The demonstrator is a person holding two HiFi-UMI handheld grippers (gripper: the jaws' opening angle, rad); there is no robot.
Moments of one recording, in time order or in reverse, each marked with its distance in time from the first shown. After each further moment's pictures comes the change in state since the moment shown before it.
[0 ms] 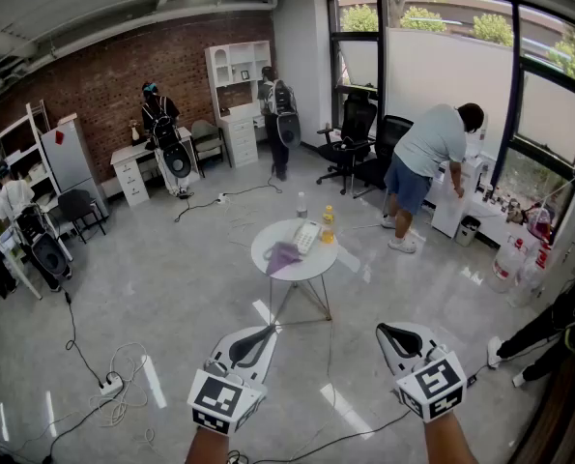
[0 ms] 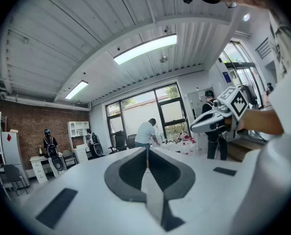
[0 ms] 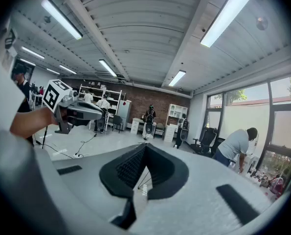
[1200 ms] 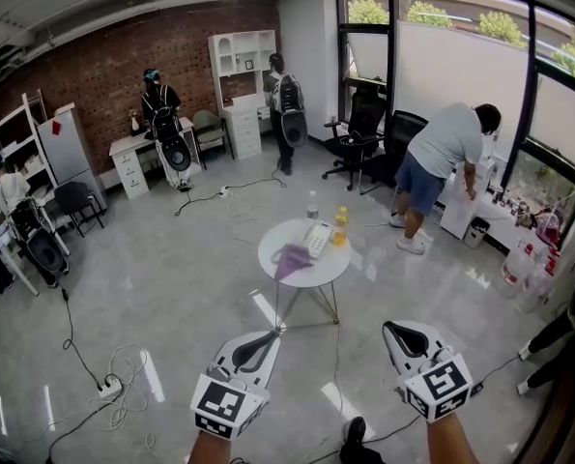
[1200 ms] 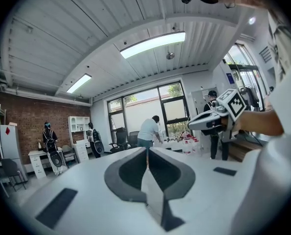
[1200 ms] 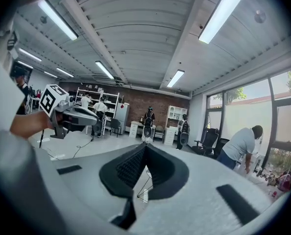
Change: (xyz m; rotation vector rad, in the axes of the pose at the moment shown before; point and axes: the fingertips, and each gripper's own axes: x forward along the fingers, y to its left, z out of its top) left arm 0.045 0.091 -0.047 -0.038 0.024 0.004; right arm 0.115 -0.017 0.002 0.029 -0.048 -0.003
